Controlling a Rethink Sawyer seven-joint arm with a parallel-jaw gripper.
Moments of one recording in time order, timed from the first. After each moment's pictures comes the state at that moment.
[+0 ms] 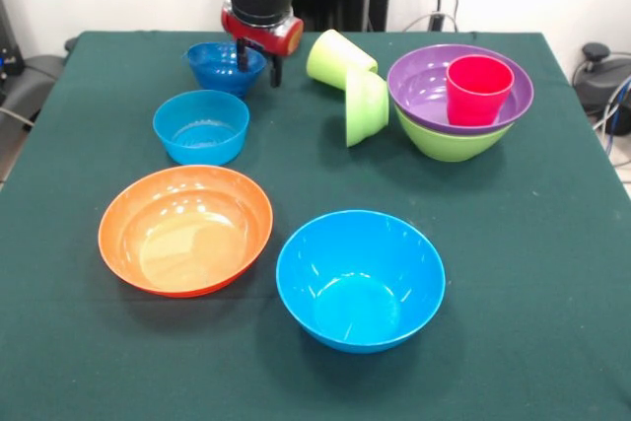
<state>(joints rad) -0.45 -0.43 -0.08 1.92 -0.32 0.20 2.11</state>
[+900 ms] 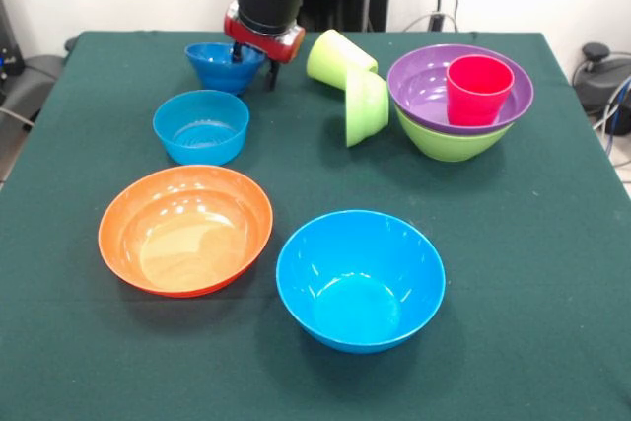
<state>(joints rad) -0.30 -0.37 -0.20 1.86 -0.32 0.20 2.11</state>
